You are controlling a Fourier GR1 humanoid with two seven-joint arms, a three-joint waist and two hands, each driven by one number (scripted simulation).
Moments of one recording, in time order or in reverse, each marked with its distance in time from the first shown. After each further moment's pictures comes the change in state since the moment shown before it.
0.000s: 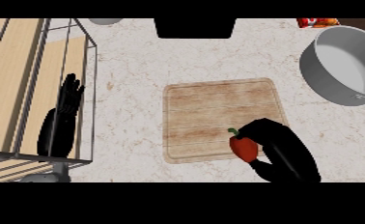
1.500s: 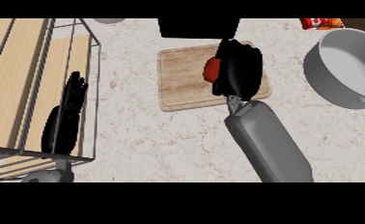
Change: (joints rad) left arm -0.021 -0.040 0.031 0.009 -0.042 -0.050 0.011; right arm -0.714 0.259 -0.009 0.358 0.329 -0.006 1.029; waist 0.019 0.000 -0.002
